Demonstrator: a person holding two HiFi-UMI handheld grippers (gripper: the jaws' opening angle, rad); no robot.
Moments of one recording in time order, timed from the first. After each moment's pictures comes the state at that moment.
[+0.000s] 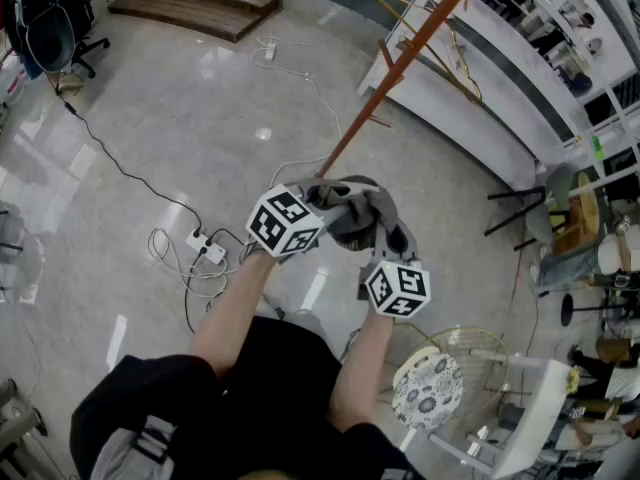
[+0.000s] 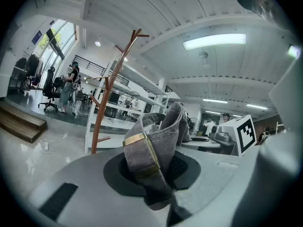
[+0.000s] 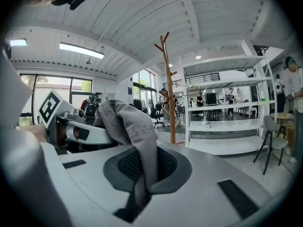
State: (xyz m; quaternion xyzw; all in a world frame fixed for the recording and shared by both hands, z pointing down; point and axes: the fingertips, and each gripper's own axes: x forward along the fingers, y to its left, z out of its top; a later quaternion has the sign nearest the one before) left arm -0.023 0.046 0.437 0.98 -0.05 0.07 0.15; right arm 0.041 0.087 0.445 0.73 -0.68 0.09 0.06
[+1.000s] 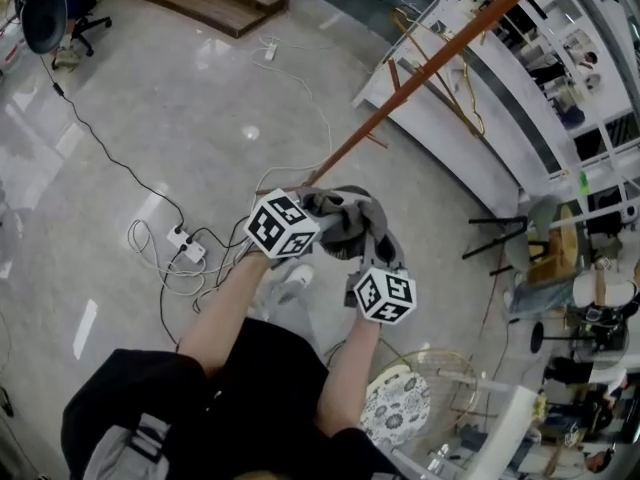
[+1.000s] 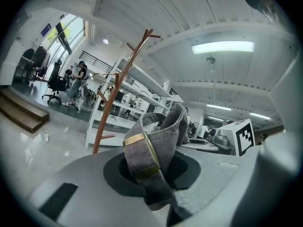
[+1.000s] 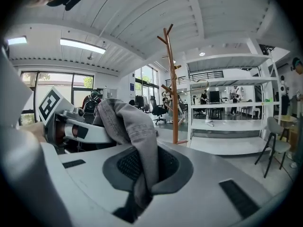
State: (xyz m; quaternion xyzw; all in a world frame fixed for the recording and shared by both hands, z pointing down) left arm -0.027 0.010 0.450 0.98 -0.07 0.06 0.19; right arm 0.040 0.046 0.460 0.71 -0.69 0.11 0.08
